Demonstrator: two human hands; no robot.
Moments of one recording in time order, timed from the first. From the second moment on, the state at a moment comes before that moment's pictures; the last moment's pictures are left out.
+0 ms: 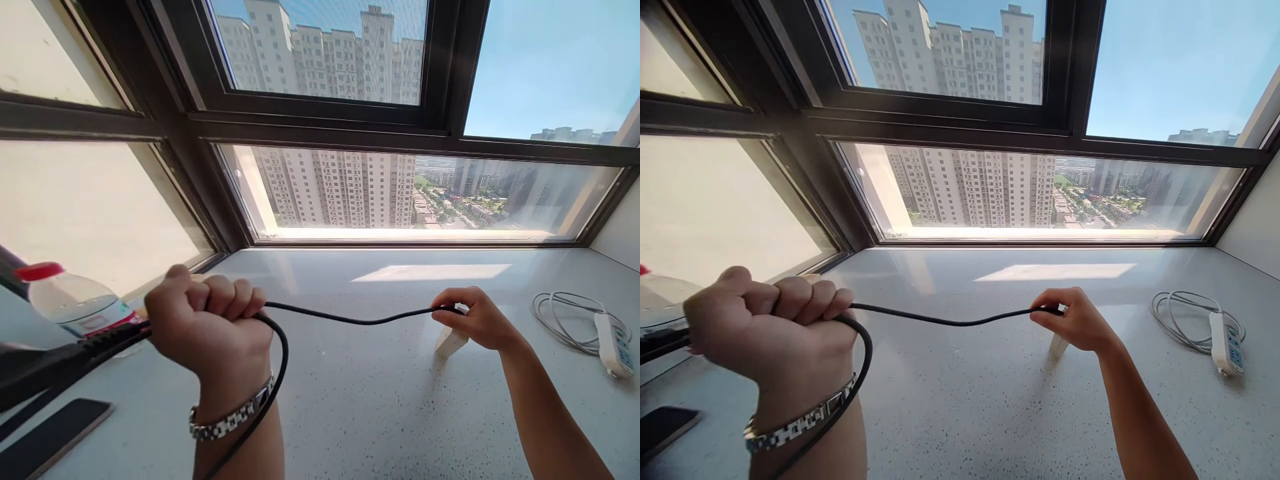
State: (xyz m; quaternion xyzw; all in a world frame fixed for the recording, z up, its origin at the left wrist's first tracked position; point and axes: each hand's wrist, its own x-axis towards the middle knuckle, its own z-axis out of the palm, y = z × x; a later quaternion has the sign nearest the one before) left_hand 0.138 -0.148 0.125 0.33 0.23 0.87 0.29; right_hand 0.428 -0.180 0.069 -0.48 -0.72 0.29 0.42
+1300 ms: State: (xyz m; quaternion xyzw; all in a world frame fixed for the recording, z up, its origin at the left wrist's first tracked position) left_hand 0.175 -0.091 0.062 0.73 0.41 0.33 0.43; right_hand 0.384 -0.144 -0.001 -0.60 -0.78 0.19 0.01
